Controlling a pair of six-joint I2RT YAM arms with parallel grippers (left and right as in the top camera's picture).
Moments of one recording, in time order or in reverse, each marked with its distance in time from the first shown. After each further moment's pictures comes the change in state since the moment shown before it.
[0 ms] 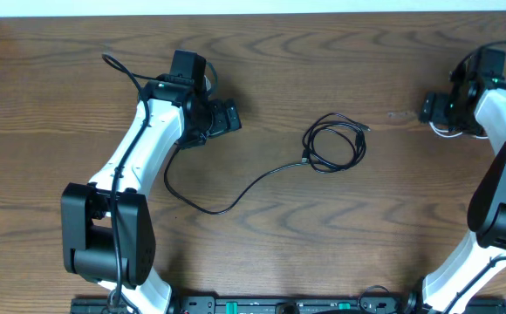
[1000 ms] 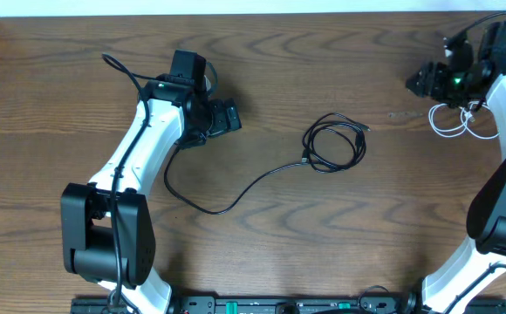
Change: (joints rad) left arm 0.000 0.000 0.000 0.000 0.000 0.000; right arm 0.027 -0.042 0.176 -0.123 -0.502 -0.003
